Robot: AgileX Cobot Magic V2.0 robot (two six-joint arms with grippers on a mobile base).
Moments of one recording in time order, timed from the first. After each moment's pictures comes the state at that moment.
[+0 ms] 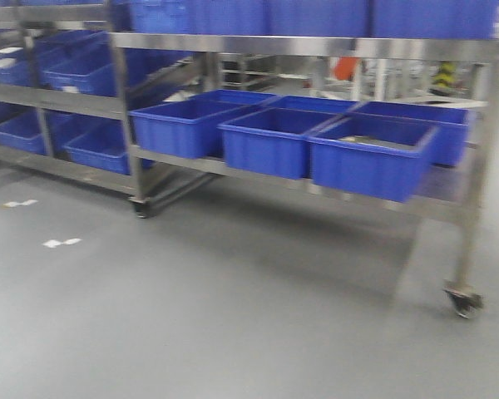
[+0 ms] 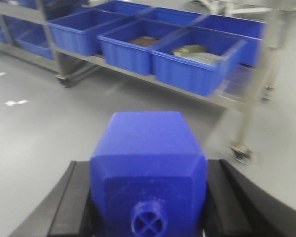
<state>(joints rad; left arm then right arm) -0.11 0.51 -0.50 -0.01 0.17 -0.10 0.07 0.56 -0.46 -0.03 0.21 0.10</state>
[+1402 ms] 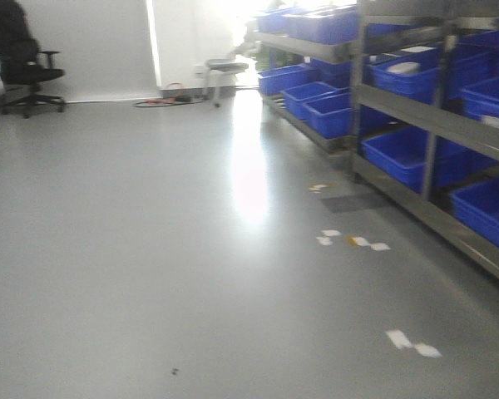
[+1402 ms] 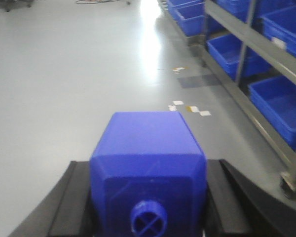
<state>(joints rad) -0.11 0.51 -0.50 -0.01 0.17 -0.10 0.07 0.56 -0.46 -0.03 0.21 0.10</state>
